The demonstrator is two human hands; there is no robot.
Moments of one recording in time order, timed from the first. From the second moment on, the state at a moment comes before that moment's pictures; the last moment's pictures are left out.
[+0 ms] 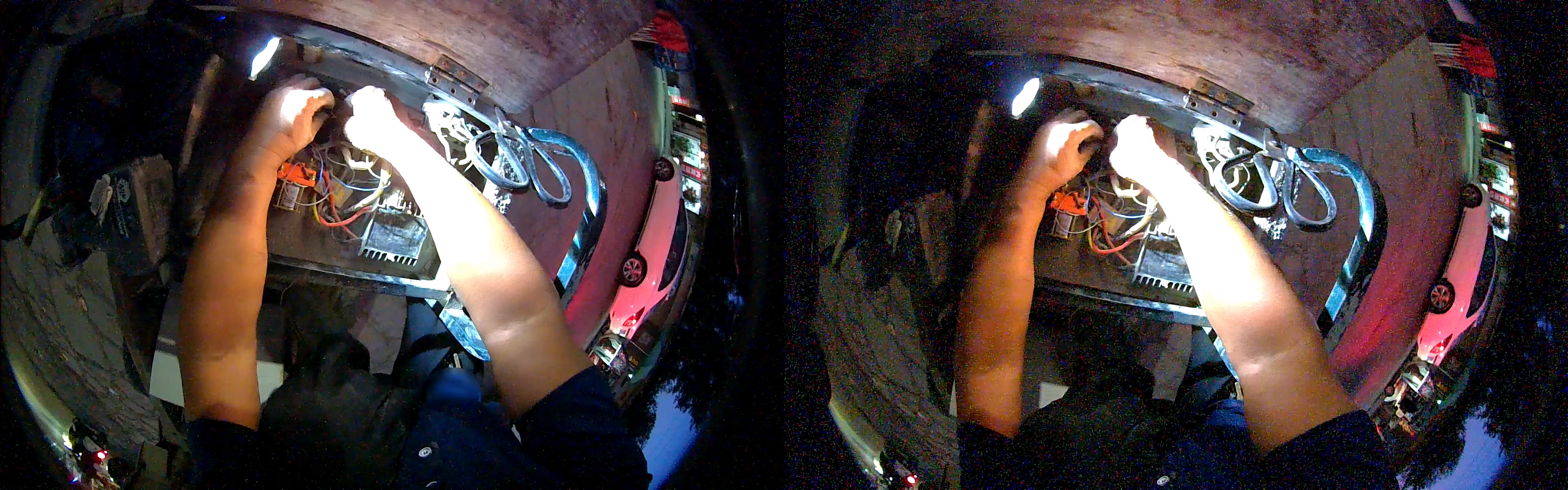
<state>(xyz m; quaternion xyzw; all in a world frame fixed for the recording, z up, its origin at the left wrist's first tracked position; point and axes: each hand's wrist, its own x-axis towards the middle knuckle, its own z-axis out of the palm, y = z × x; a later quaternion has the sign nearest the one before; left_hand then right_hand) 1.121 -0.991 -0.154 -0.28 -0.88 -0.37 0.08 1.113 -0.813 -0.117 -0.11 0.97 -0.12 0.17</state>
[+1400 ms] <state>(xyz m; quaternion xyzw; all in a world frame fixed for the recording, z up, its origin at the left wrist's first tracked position) 1.114 -0.983 -0.153 -0.32 -0.87 -0.35 0.09 1.092 -0.803 -0.121 -0.13 0.93 -0.20 0.27</state>
